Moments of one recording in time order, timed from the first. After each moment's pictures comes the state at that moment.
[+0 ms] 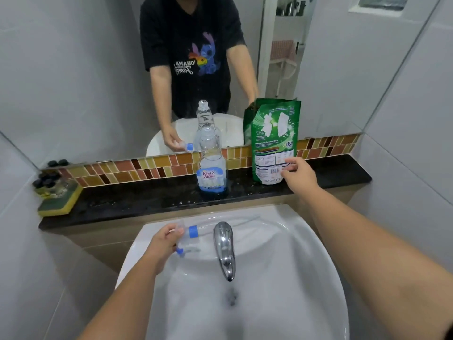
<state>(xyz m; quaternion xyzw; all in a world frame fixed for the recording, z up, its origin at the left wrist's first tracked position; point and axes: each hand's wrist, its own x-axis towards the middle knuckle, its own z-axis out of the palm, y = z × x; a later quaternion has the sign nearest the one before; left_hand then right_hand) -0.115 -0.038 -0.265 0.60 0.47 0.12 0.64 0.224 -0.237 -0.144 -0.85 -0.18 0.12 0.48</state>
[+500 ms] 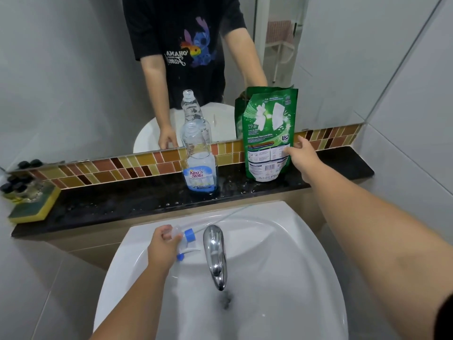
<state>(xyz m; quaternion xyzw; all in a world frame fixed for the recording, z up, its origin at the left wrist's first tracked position) -0.072 -0.059 -0.290 0.62 0.59 0.17 0.49 0.292 -0.210 -0.139 -0.78 -0.09 0.22 0.58</state>
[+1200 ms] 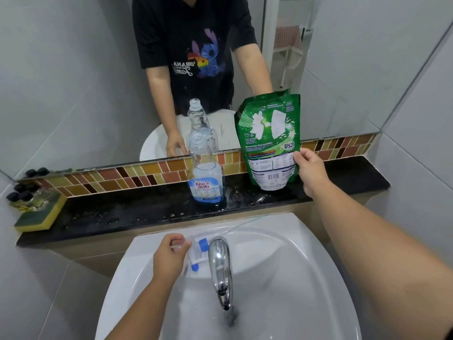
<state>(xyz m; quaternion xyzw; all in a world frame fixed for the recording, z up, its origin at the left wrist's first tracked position) -0.066 -0.066 -0.270 0.65 0.55 0.21 0.48 0.284 -0.200 -0.154 -0.71 -0.13 0.19 0.67</state>
